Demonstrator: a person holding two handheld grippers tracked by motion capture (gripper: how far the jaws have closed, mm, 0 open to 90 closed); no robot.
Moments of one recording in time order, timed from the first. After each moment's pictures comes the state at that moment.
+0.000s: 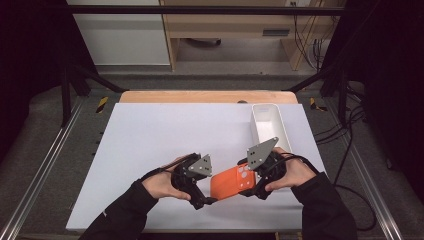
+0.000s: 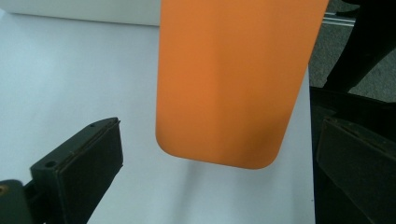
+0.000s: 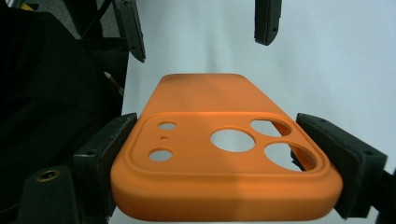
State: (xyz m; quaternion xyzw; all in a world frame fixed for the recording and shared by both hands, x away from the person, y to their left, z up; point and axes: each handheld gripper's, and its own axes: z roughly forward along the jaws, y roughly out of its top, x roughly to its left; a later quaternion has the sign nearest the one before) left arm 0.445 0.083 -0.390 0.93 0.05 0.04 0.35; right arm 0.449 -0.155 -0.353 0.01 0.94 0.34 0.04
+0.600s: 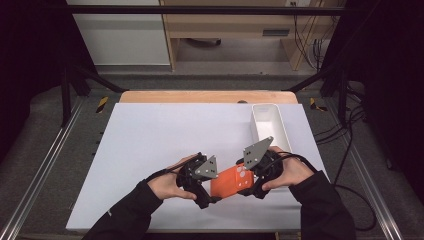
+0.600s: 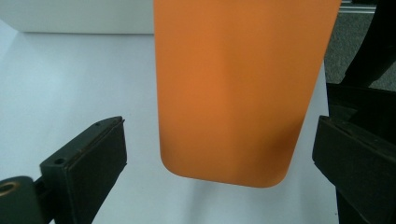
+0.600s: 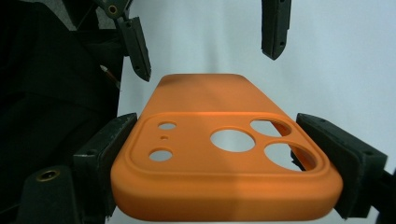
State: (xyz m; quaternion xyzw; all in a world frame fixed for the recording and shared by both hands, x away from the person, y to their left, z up) left arm 0.444 0.070 -0.394 0.94 0.03 0.07 0.34; right arm 0.450 -0.148 -0.351 0.01 0.95 0.32 0.04
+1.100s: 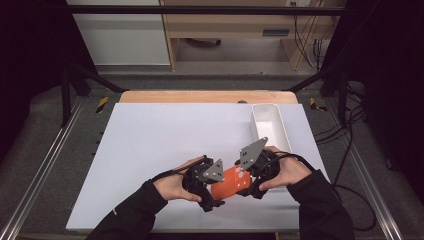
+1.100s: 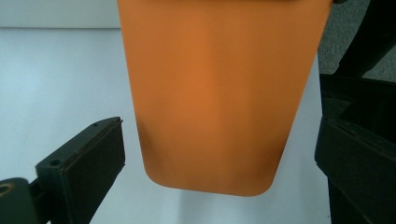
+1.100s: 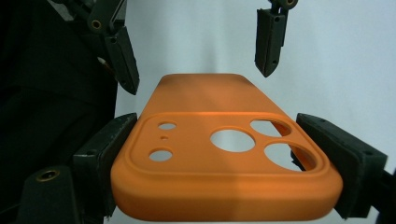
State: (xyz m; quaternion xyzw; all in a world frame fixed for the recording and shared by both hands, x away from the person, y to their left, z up) left arm 0.442 0.056 -0.397 0.95 0.02 0.06 0.31; right arm 0.451 -0.140 -0.353 0.01 0.95 0.30 0.04
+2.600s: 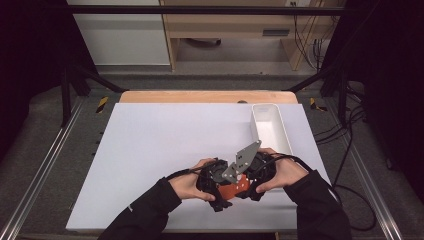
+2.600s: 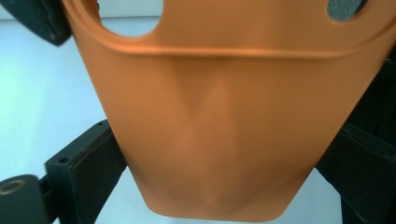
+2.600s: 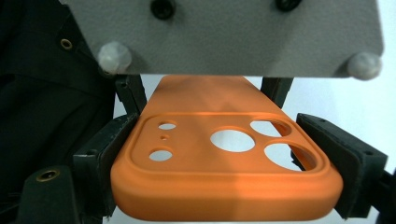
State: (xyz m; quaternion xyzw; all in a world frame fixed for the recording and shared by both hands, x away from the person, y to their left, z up) left arm 0.447 0.022 -0.407 0.96 0.01 0.04 0.27; right arm 0.450 -0.133 -0.359 -0.01 0.96 0.27 0.04
